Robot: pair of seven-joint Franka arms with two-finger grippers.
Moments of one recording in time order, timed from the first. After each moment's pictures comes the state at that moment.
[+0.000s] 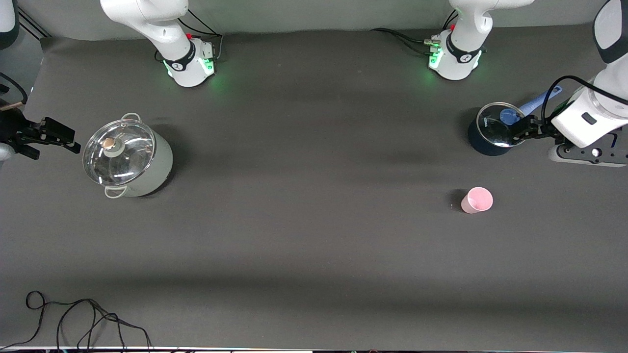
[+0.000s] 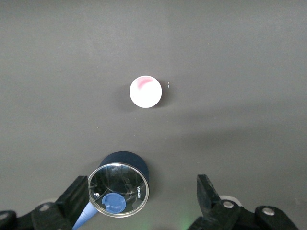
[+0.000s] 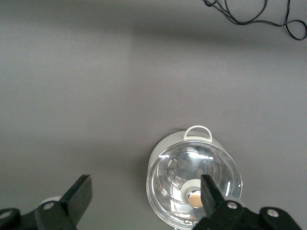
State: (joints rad) left arm 0.01 -0.02 -0.08 -1.73 0.01 1.62 0.04; right arm 0.06 -0.03 -0.14 -1.66 0.03 1.66 -0.17
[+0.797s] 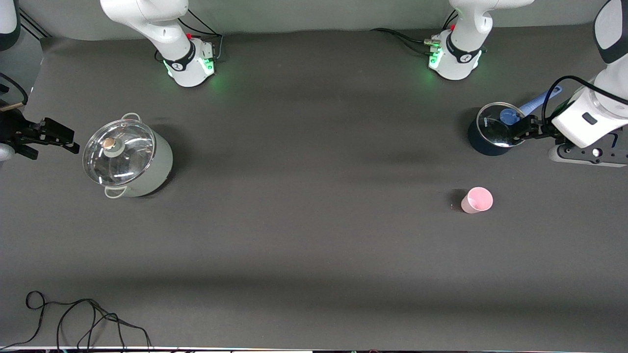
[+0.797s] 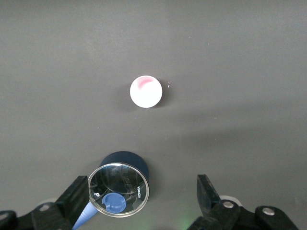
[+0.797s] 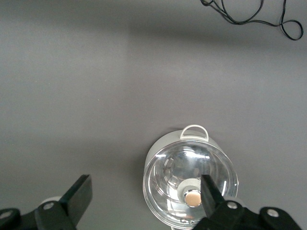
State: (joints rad) left arm 0.01 -0.02 -0.08 -1.73 0.01 1.62 0.04; right arm 0.06 -0.03 -0.14 -1.66 0.02 1.66 -0.17
